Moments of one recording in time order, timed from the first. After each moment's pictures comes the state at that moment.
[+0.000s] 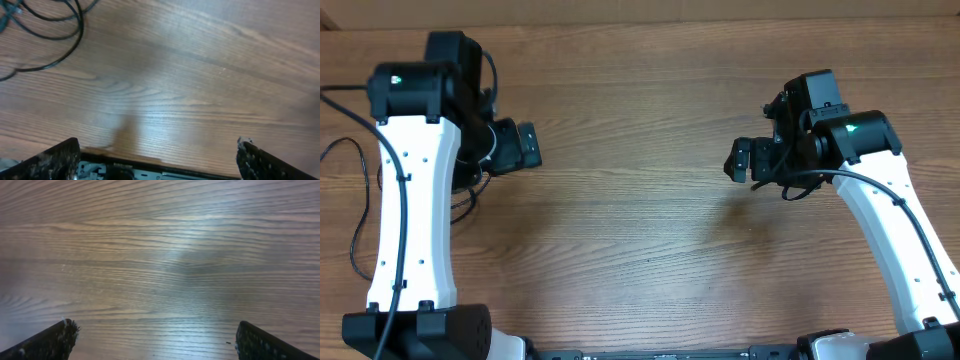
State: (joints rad) left arm 0.01 1.67 1.85 -1.68 0.05 -0.29; right arm 0.19 1.50 1.38 -1.17 -0.20 0.26
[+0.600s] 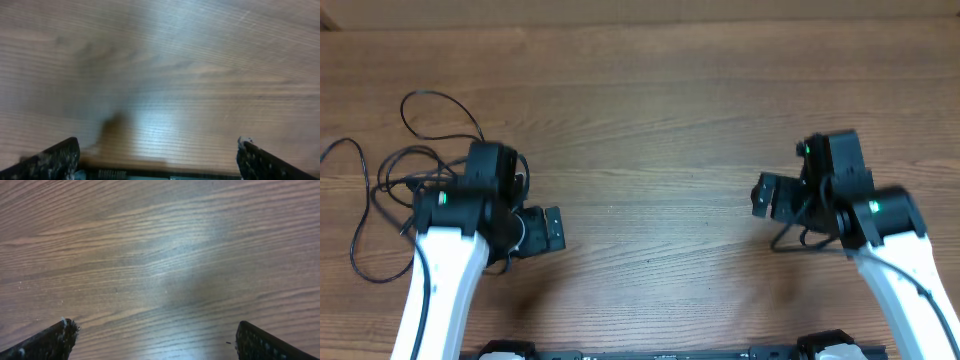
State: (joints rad) left arm -0.10 1.17 1.09 -1.33 0.07 -0.31; right arm 0.18 1.12 1.03 -1.05 -0.02 0.38
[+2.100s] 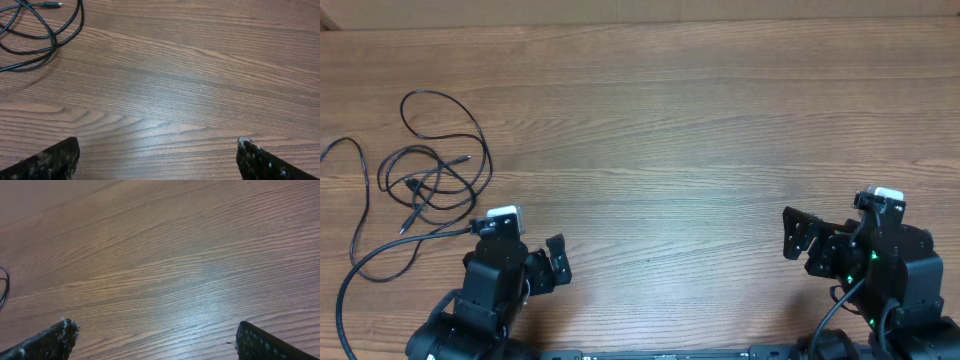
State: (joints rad) left arm -0.37 0.58 0.77 -1.02 -0.20 -0.50; right arm 0.18 0.59 0.94 -1.04 0.04 0.41
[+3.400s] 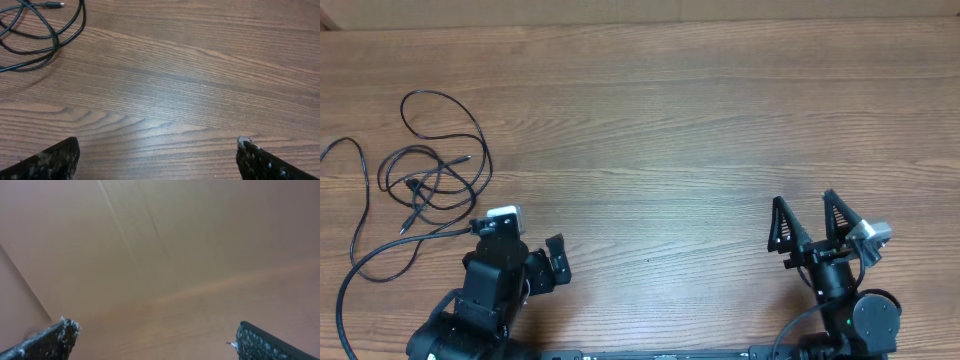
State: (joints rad) left arm -0.37 0.58 0.77 -1.02 -0.21 -0.50; right arm 0.12 0.02 0.12 0.03 -0.08 0.41
